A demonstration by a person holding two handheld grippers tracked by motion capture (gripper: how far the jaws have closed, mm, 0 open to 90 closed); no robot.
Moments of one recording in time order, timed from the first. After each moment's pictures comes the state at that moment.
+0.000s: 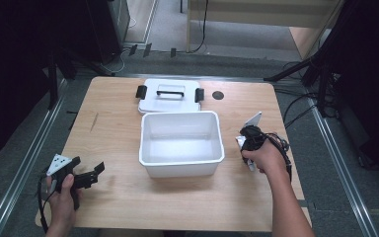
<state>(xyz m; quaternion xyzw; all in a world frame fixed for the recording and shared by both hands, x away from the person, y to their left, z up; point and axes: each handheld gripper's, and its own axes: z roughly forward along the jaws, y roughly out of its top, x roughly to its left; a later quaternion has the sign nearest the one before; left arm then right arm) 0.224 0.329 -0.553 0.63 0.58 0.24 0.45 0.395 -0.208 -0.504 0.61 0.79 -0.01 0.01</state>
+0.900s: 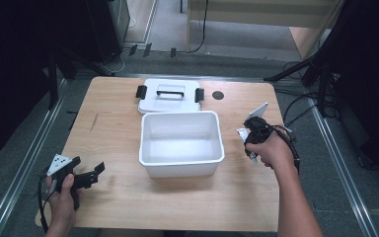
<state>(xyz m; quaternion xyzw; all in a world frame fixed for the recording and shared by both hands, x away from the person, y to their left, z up) 0.224 0.329 -0.553 0.63 0.58 0.24 0.45 0.392 -0.210 -0.457 0.61 0.79 0.02 0.02</state>
